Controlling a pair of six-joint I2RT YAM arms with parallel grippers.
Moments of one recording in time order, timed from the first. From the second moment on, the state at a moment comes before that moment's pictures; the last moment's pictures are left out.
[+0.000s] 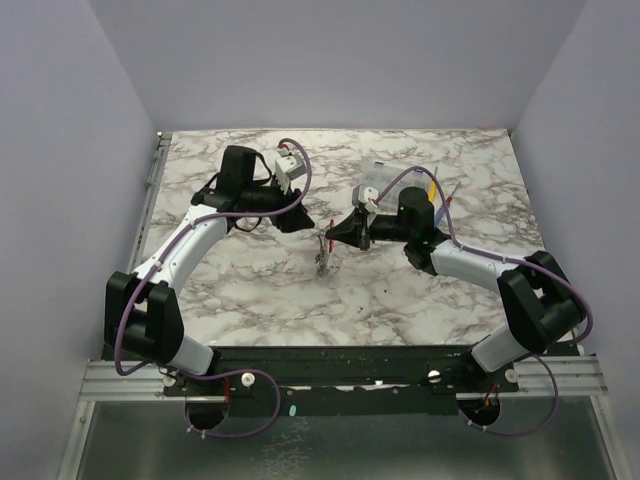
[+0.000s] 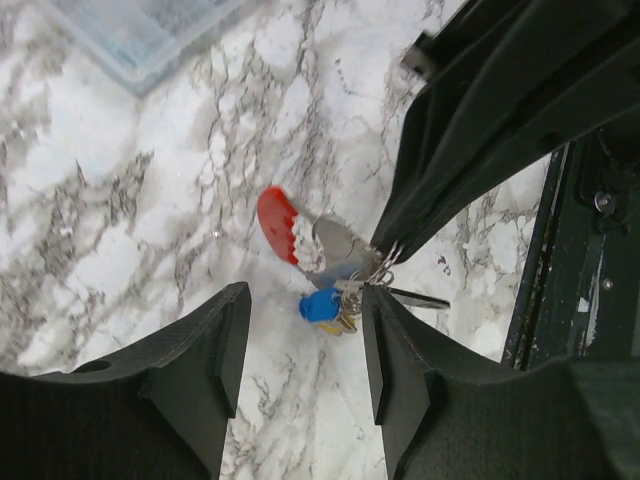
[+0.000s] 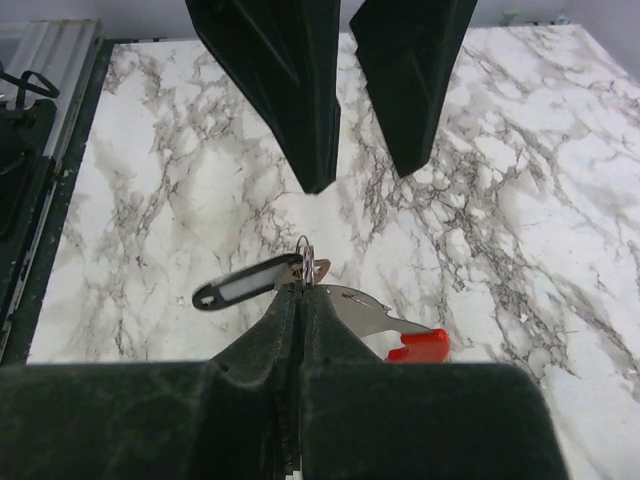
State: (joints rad) left arm -0.30 1.49 1.17 -0.40 0.86 0.24; right arm 0.56 1.54 0.79 0.61 -0.87 -0.20
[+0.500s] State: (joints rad) left arm -0.36 1.47 1.22 -0.38 0.92 0.38; right arm 0.56 1.56 0.79 0.61 -0.88 -0.16
